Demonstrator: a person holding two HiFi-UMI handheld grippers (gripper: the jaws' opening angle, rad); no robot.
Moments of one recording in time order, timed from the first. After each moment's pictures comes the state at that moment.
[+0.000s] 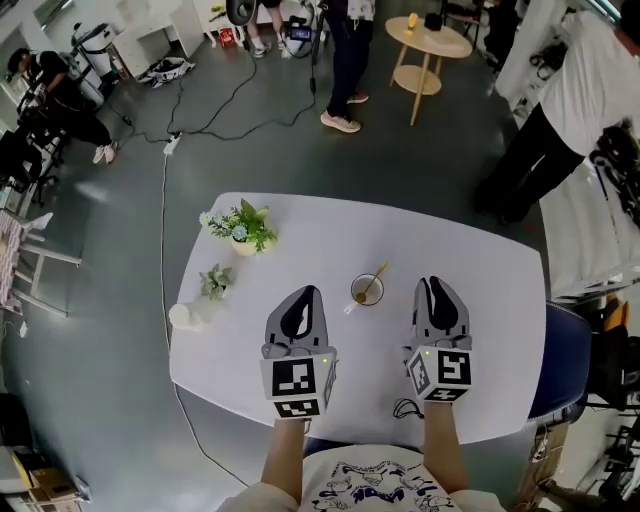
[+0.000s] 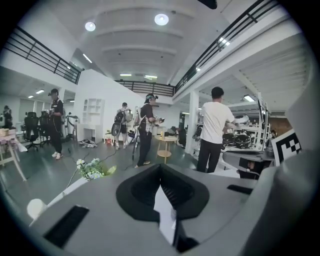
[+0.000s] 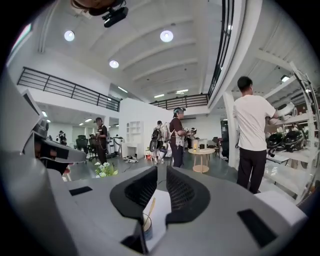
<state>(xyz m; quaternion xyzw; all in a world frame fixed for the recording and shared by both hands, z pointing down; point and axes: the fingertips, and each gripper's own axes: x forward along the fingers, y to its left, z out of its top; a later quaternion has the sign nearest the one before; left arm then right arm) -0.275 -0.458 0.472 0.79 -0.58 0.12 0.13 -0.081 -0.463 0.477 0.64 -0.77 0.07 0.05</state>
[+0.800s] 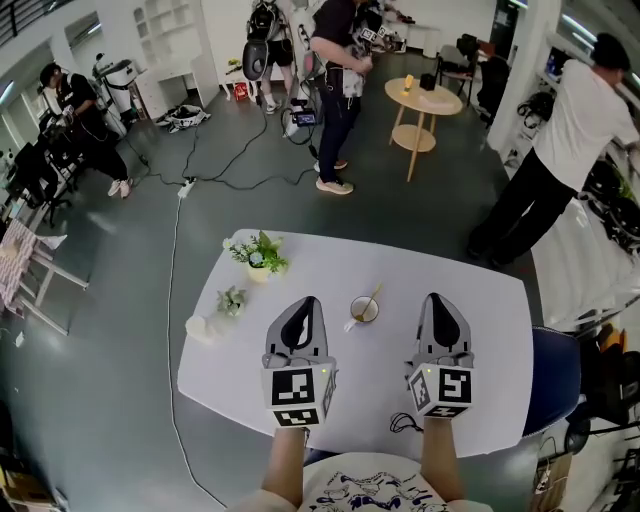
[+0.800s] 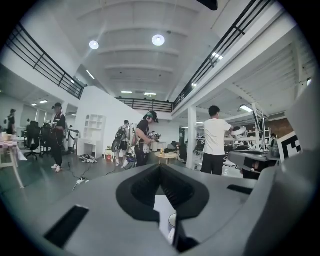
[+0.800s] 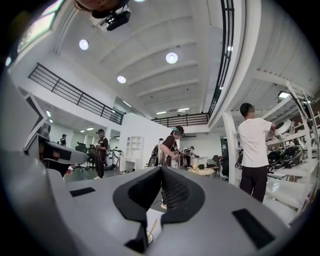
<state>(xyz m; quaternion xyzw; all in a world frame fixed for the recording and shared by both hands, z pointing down) -0.280 -0.389 0.374 0.80 -0.60 0.05 0.06 -0.080 -0.386 0.372 0.64 -0.77 -0.02 -0.01</state>
